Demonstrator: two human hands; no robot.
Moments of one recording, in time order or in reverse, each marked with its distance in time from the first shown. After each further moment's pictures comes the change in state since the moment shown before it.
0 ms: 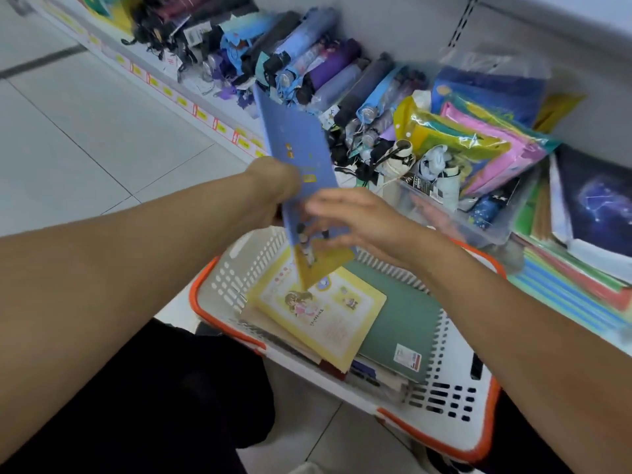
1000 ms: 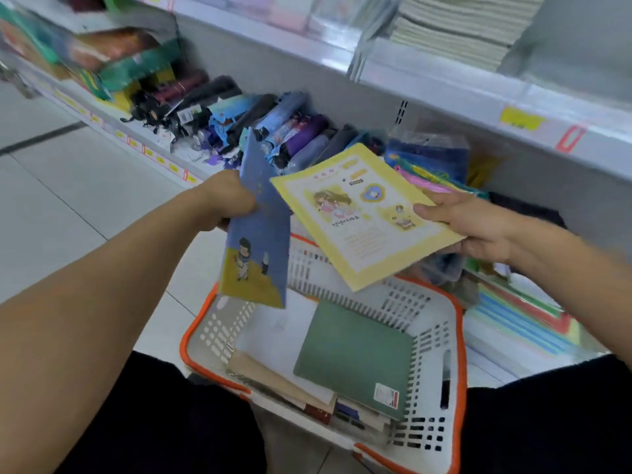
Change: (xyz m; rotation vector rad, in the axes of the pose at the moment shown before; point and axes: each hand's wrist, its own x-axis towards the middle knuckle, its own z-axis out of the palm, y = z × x) left_hand 0.008 0.047 -0.060 0.518 0.042 0.274; right_hand -0.092 -0.054 -0.151 0.118 0.308 0.109
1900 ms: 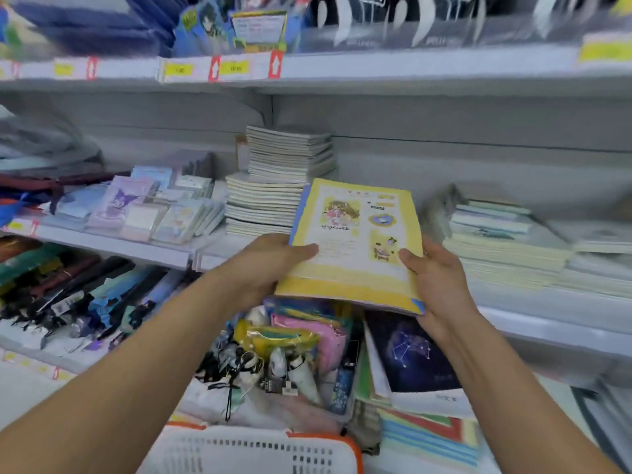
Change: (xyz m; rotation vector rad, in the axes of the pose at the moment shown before) left_hand -0.070 0.312 0.071 -0.607 -0.320 0.444; right_hand -0.120 -0.071 -0.134 0.531 0.669 -0.590
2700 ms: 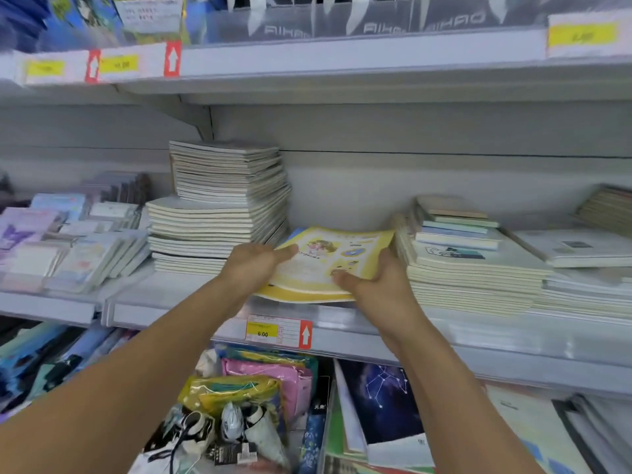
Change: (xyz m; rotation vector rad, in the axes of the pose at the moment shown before) left_hand 0.140 -0.010 0.038 0.191 0.145 0.096; right_hand 0.087 0.023 -0.015 -0.399 0.025 -0.147
